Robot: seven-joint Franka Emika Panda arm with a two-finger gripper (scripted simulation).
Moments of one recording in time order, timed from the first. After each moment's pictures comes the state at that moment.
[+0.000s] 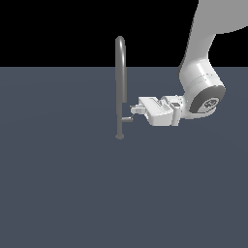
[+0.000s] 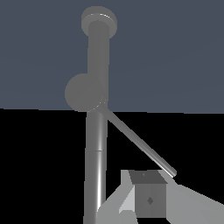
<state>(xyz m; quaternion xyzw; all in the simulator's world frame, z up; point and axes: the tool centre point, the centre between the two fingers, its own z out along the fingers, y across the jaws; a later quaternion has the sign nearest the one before) 0.022 -0.032 0.148 -0.53 0.47 0.51 0.48</state>
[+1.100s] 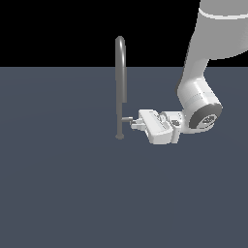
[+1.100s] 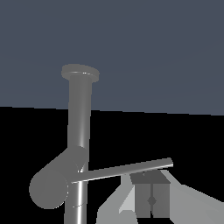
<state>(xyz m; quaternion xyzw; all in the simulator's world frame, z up) 0.004 -0.033 0.096 -0.53 0.46 0.52 0.48</state>
